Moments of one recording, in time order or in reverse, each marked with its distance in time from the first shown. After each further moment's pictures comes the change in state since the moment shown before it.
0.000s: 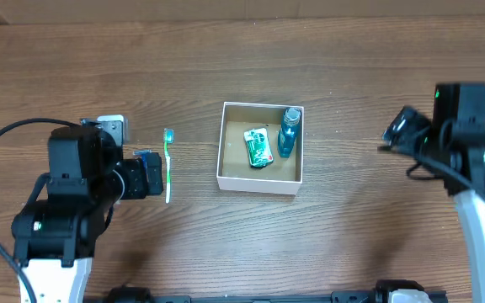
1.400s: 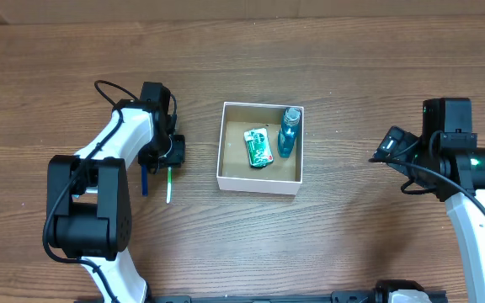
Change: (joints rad) left arm -0.055 0.954 0.095 0.210 -0.010 -0.013; right arm 0.000 -0.001 -0.085 -0.018 -0.012 -0.055
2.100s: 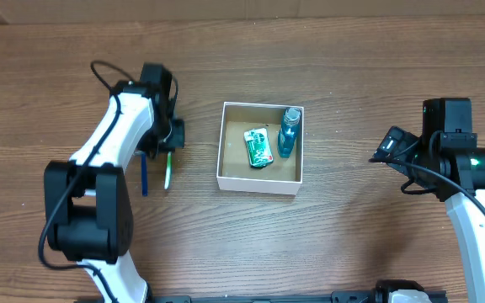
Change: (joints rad) left arm -0.035 -0.032 0.194 -0.164 -0.055 -0.035; right arm 0.000 0.000 0.000 0.000 0.000 0.000
